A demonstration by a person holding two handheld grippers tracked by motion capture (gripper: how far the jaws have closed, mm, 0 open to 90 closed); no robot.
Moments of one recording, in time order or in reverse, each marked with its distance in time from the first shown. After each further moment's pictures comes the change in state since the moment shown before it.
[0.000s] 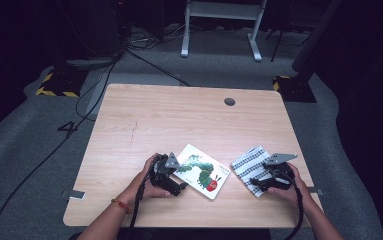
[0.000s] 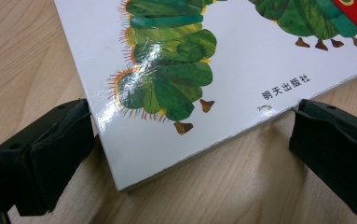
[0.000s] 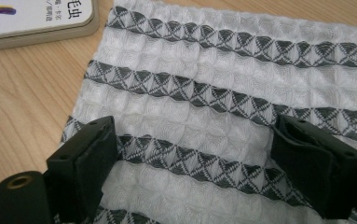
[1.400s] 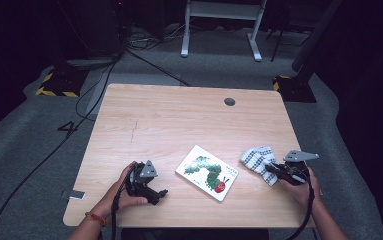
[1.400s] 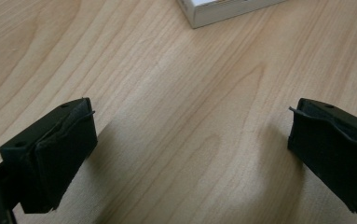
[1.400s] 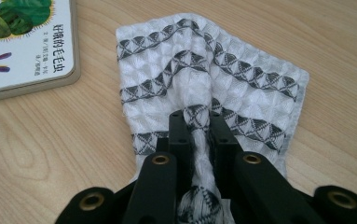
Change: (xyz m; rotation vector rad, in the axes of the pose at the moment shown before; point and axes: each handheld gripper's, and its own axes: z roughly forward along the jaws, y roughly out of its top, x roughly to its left) left arm 0.007 -0.055 -0.048 -0.002 0.044 -0.042; right arm -0.028 -0.015 -0.028 -0.137 -0.044 0.064
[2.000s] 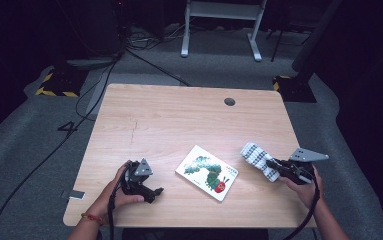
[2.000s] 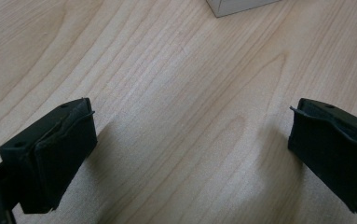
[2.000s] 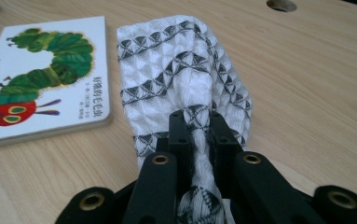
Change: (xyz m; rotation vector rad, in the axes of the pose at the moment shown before) left arm 0.010 -0.007 -0.006 -0.002 0.014 -0.018; right arm 0.009 0.015 -0.023 -0.142 0.028 -0.028
